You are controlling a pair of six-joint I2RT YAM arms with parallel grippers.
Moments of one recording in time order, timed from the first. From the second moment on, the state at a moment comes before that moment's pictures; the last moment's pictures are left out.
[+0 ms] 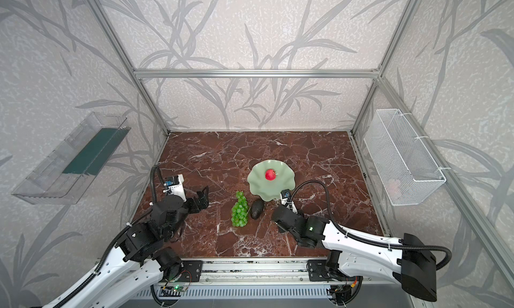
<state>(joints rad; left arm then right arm) -0.69 0.54 0.60 -0.56 -0.52 -0.58 1.08 1.00 0.61 -0.51 0.51 0.66</state>
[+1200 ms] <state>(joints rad) -0.69 0.40 0.62 -0.83 -0.51 -0.67 0.55 1.76 0.96 -0.06 0.20 0.29</state>
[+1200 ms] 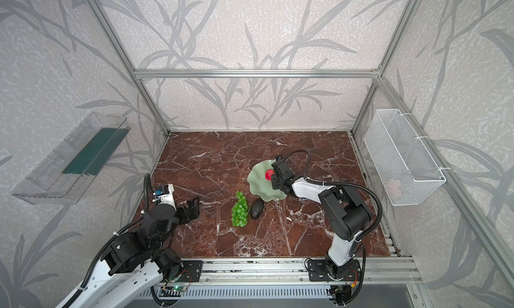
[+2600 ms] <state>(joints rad) -1.02 1.35 0.89 -0.45 -0.13 -0.62 0.55 0.81 0.56 -0.20 0.18 0.27</state>
